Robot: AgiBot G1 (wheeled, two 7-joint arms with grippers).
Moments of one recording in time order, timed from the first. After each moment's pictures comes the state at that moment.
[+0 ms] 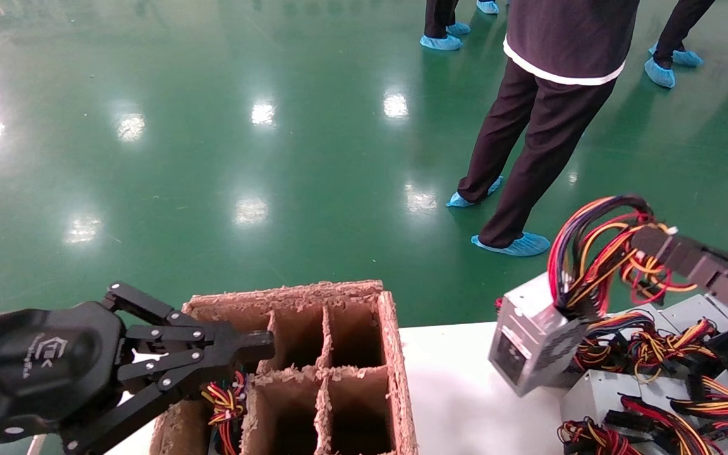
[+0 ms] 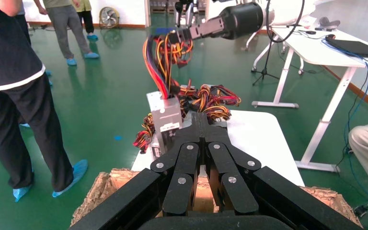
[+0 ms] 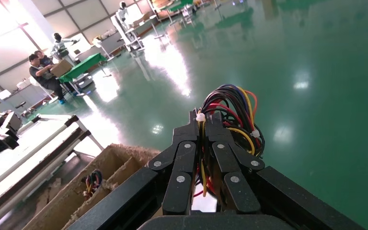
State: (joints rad) left arm -1.10 0.57 0.39 -1.27 0.65 1.45 -0.12; right arm -0.40 -0.01 0.24 1.36 0.43 -1.04 -0.30
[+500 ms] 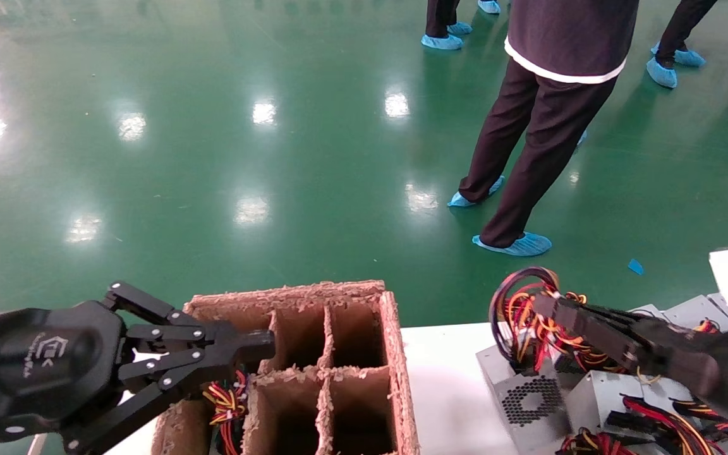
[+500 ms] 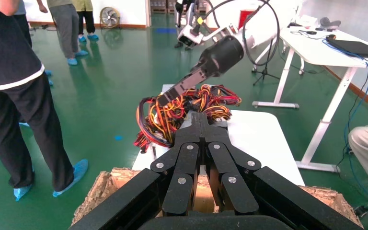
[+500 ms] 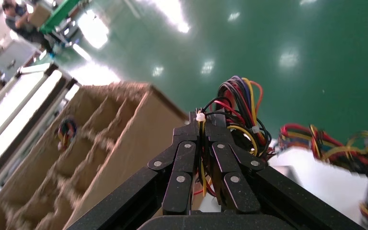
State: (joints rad) left arm -1.10 0.57 0.39 -1.27 0.65 1.45 -0.12; right arm -0.84 0.30 0.29 1.33 0.79 -1.03 -0.47
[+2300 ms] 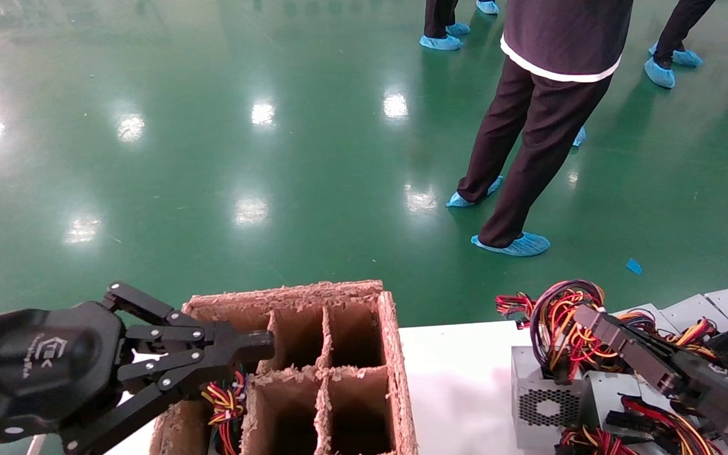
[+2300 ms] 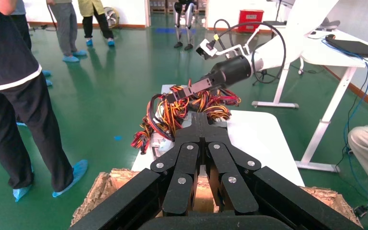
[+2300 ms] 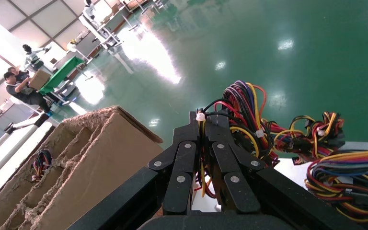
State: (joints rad) left arm -1.10 0.57 0.39 -1.27 0.65 1.45 -0.12; right arm -1.50 0.42 0.47 1.06 1.22 -1.41 -0.68
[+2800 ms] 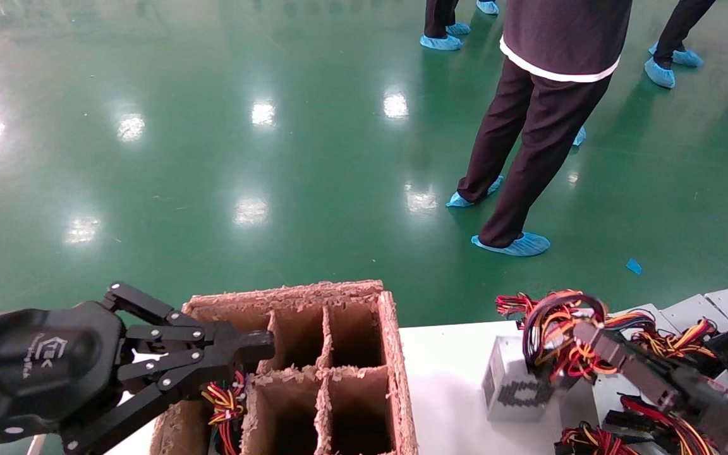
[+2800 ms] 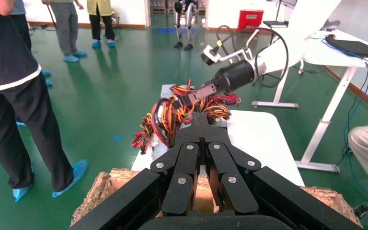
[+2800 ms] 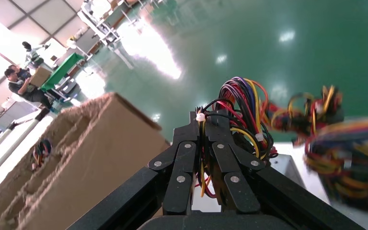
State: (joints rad) left arm -1.10 0.57 0.39 -1.27 0.65 1.45 -0.12; right arm -1.58 0.44 0.46 1.02 1.25 -1.45 -0.67
